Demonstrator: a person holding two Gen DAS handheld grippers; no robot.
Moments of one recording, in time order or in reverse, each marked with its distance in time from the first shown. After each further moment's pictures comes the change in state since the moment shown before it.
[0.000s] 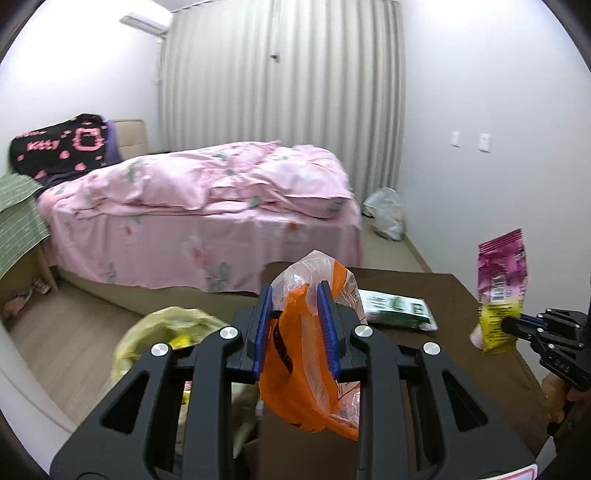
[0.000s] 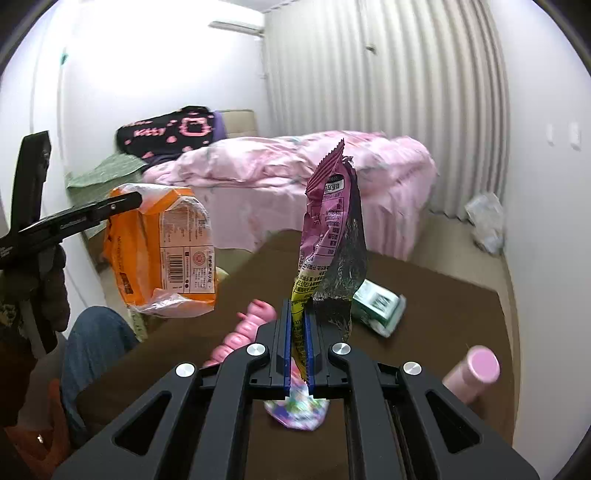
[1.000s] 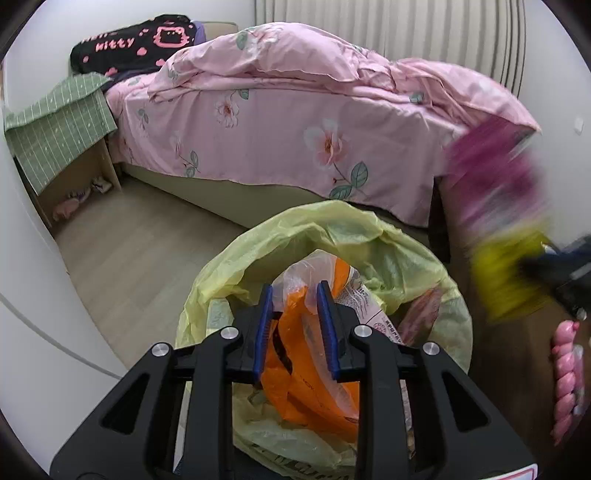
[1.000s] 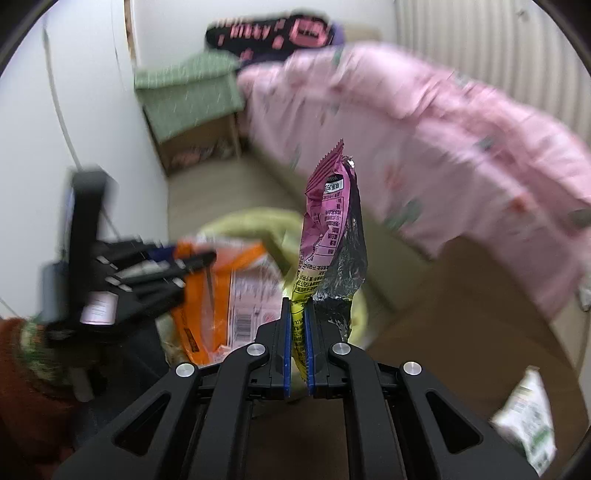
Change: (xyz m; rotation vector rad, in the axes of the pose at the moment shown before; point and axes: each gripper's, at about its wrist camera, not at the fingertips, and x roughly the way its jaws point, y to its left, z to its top) left arm 0.136 0.182 -0.091 -0.210 0.336 0.289; right arm 0.287 0.170 0.071 -0.273 0.402 0.351
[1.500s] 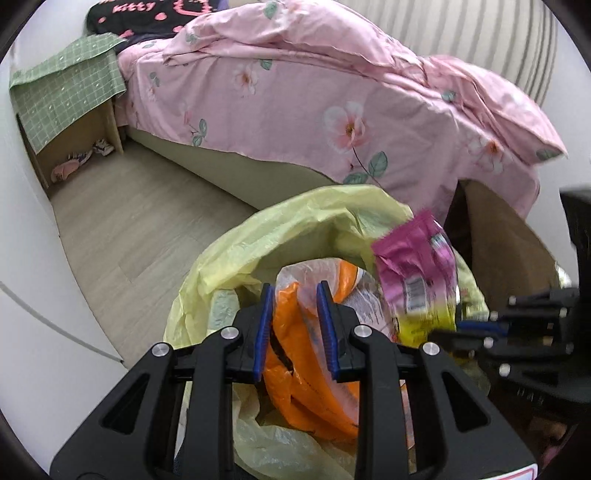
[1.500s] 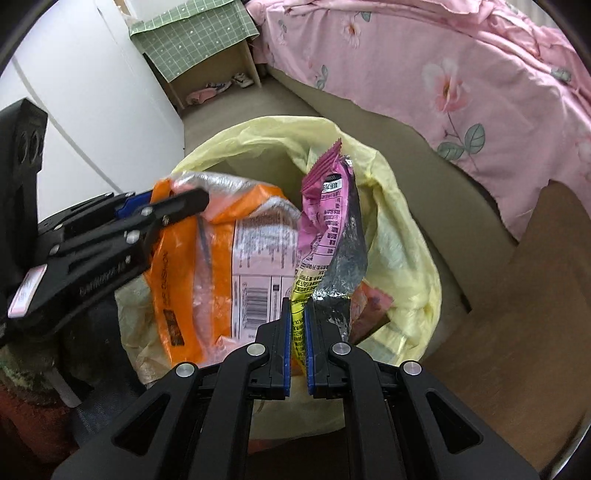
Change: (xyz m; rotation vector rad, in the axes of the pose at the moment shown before) left arm 0.033 0.020 0.000 -0.124 0.065 -0.013; right arm 0.098 0.001 0.002 0.029 0.247 0.132
